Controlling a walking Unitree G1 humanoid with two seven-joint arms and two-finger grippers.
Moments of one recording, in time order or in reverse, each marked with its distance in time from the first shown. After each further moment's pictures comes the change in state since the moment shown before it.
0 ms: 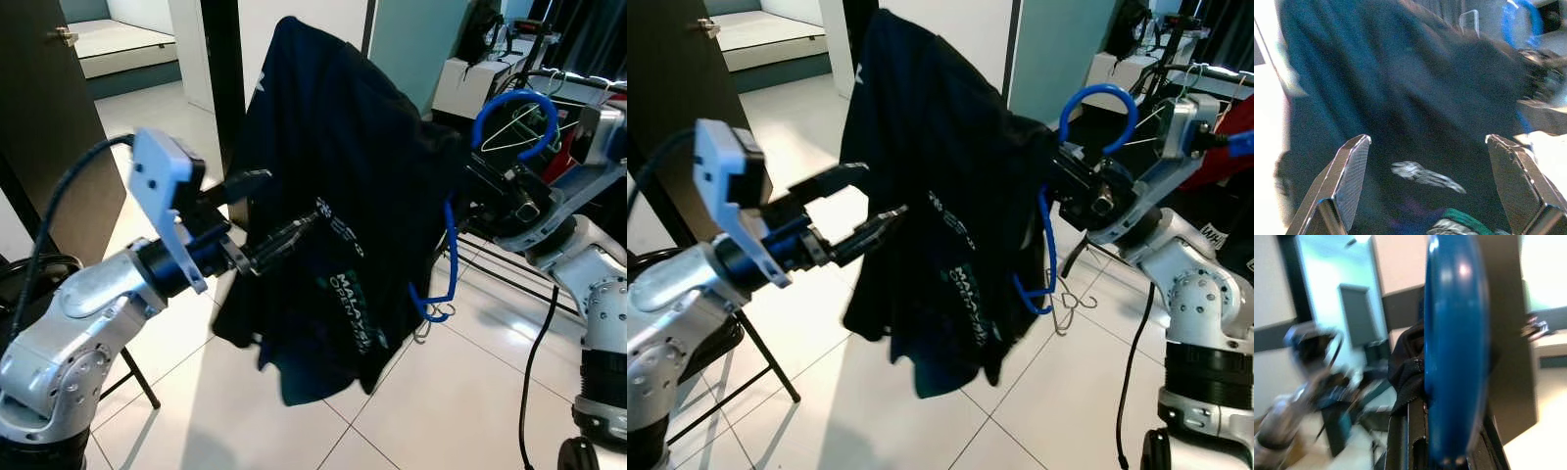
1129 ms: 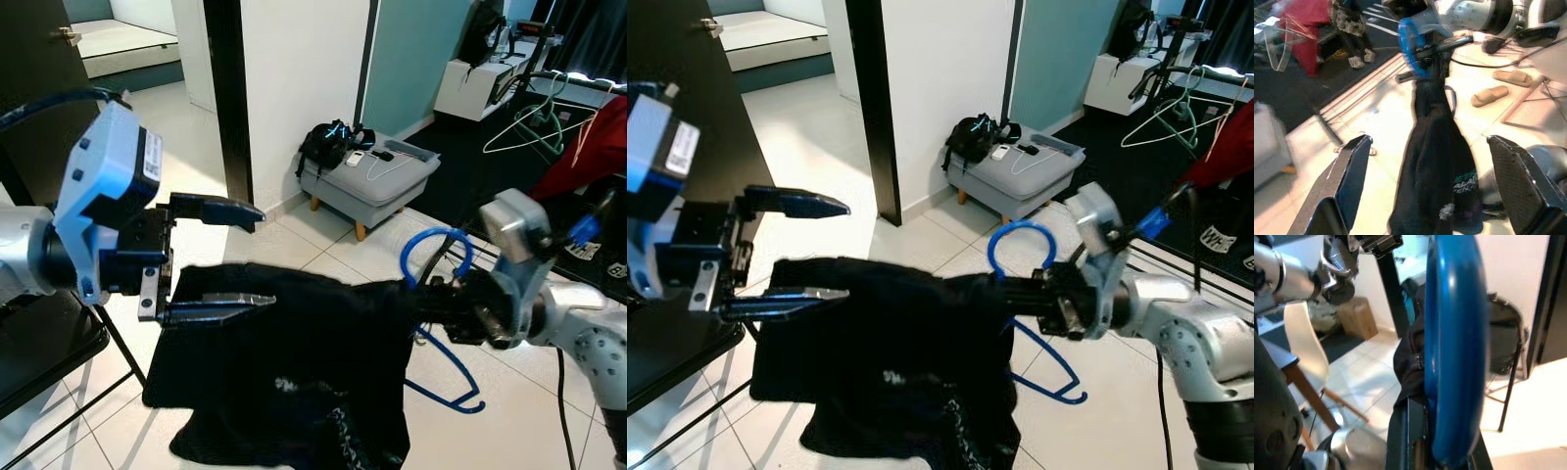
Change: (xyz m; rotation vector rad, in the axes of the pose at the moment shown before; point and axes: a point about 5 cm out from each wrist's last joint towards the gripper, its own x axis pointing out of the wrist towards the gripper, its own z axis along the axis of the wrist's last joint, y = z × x) left arm -0.028 -0.009 0.029 0.087 0.367 -0.635; right arm -0.009 0.034 -0.068 0.096 0.523 0.290
